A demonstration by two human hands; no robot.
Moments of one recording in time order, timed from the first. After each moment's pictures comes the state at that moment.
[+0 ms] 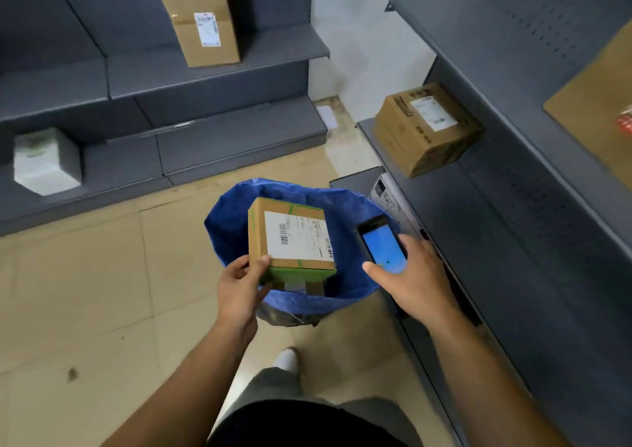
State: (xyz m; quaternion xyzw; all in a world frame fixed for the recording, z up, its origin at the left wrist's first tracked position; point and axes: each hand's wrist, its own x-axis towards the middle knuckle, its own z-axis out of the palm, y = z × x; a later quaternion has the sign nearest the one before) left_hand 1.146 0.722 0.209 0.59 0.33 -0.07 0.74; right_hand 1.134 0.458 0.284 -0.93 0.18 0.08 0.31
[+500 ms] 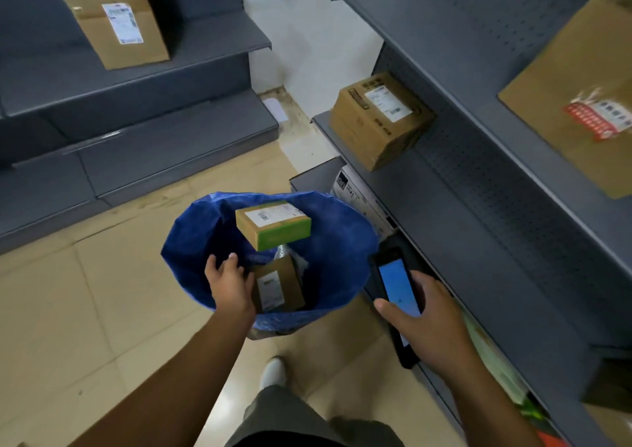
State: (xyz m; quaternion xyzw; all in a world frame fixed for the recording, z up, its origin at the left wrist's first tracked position) left_hand 1.239 0.704 0.147 0.47 0.41 -0.09 0.78; right_hand 1.091 0.460 0.288 -0.86 0.32 0.07 0.39
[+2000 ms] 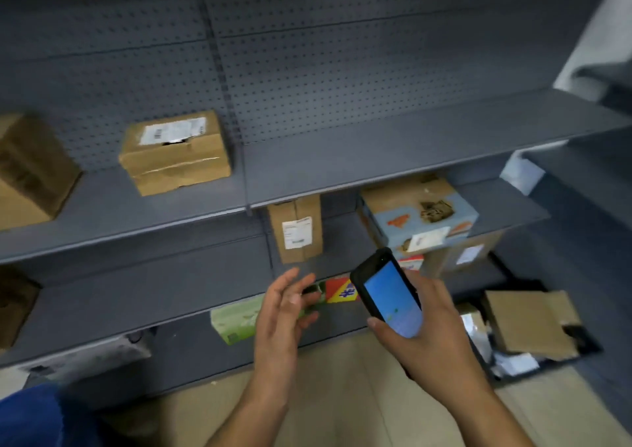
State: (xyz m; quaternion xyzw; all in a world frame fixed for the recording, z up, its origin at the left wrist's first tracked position) left_hand 0.626 0.365 0.361 0.51 -0.37 -0.50 0.59; right_hand 0.423 0.365 0.379 -0.63 0.63 -0.35 0.29
